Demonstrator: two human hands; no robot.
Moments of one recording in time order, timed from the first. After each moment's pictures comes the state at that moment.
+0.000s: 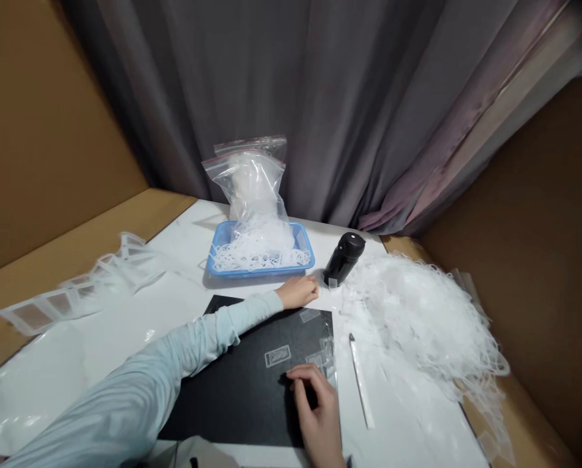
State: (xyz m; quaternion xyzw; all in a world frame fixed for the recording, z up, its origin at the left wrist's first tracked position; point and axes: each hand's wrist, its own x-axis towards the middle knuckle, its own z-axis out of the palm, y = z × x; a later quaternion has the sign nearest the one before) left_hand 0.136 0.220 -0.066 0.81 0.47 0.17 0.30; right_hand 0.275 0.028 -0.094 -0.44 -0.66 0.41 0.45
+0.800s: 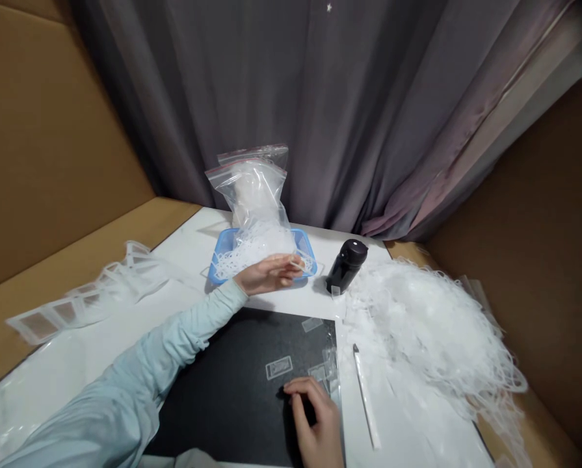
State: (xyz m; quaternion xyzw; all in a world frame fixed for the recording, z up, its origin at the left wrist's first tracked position) left_hand 0.066 0.203 0.014 0.61 0.38 0.40 0.57; right_hand 0.278 0.031 -0.107 -0.40 -0.71 0.39 0.43
